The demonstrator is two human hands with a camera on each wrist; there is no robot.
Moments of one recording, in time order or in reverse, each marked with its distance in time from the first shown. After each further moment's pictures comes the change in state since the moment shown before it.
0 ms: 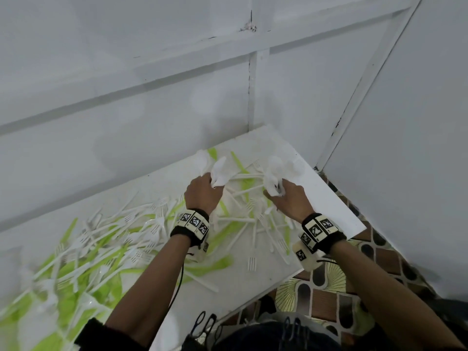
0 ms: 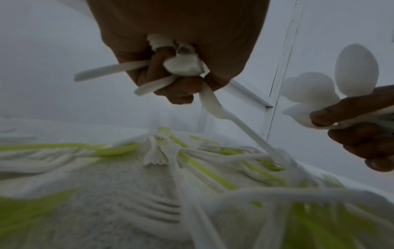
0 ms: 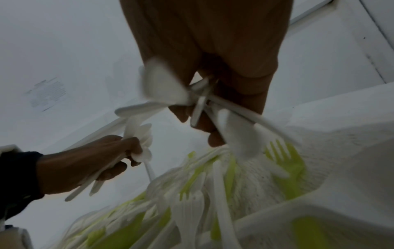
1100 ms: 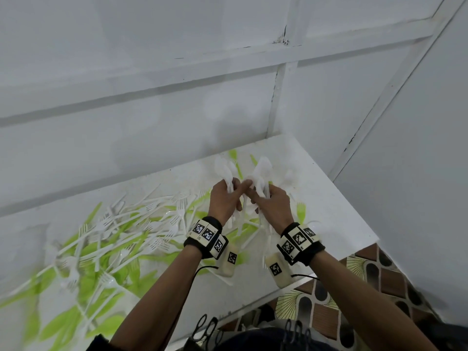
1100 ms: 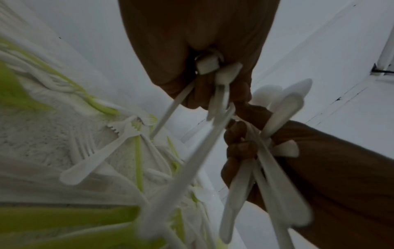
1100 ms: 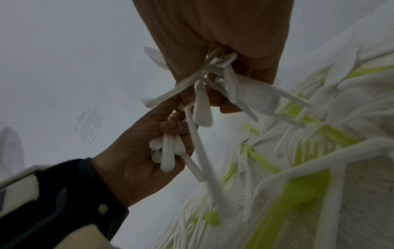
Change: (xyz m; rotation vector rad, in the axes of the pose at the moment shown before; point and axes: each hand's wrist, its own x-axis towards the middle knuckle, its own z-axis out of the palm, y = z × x) left_hand -0.050 0.007 -0.032 -0.887 -0.119 -0.067; right_hand -0.037 -0.088 0.059 0.582 0.020 0.049
